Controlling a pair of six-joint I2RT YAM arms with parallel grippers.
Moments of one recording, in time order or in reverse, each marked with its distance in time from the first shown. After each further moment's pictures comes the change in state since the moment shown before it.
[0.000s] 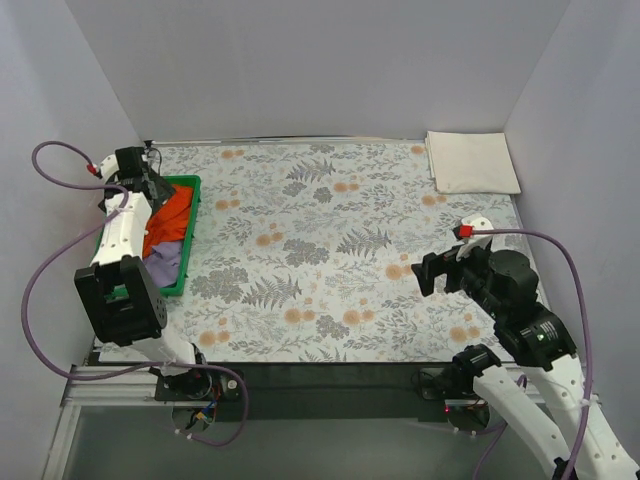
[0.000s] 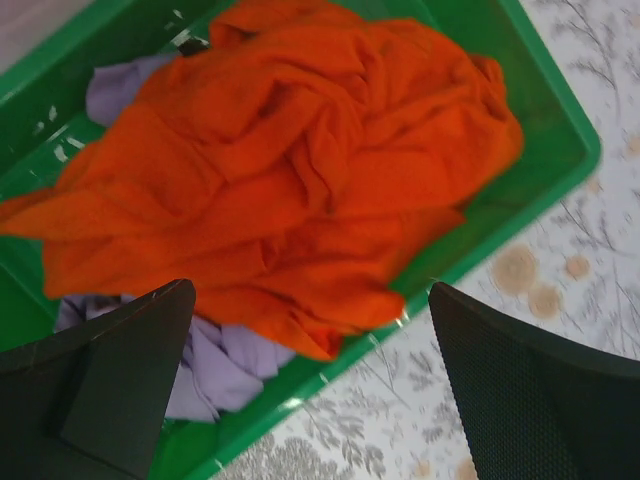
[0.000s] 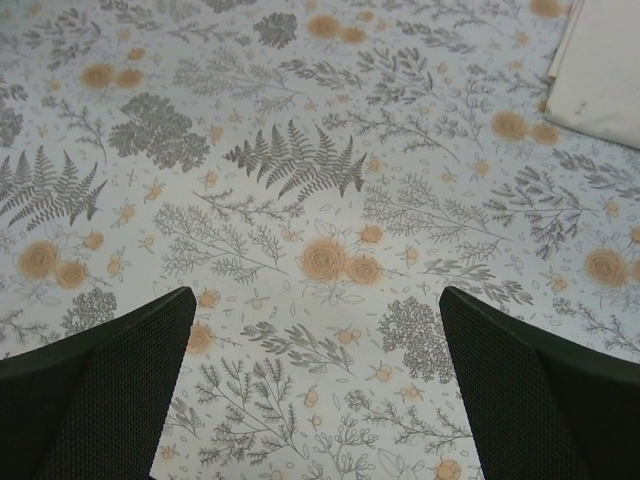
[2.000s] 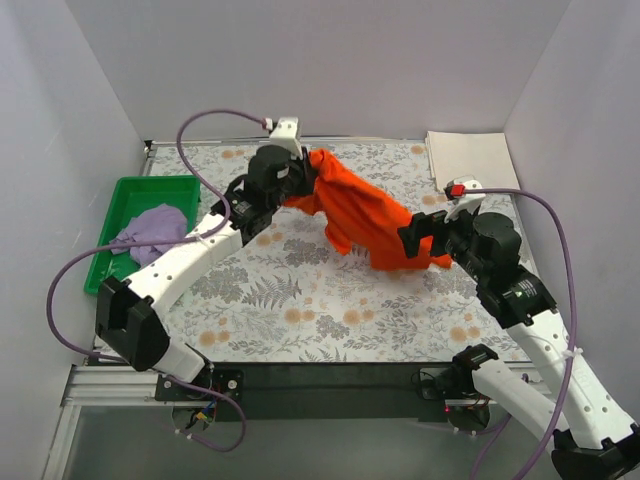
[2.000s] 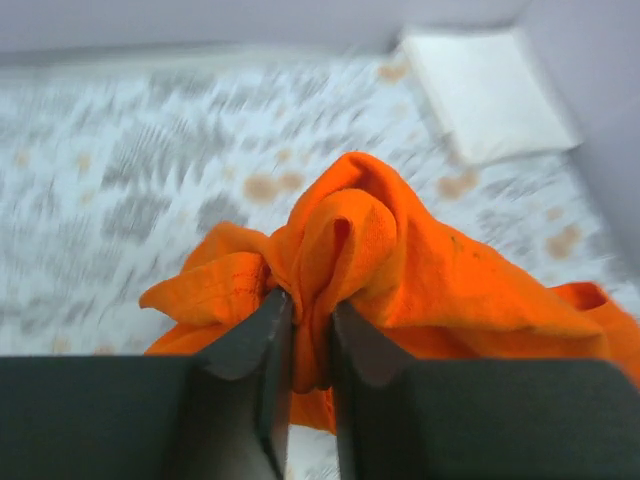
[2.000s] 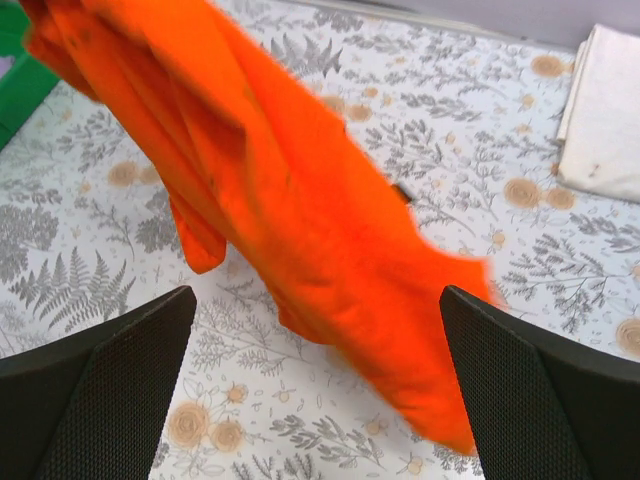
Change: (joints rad) left arm -0.847 -0.085 0.107 0.489 0.202 0.256; right arm 0.000 0.303 0.116 0.236 0.021 0.096
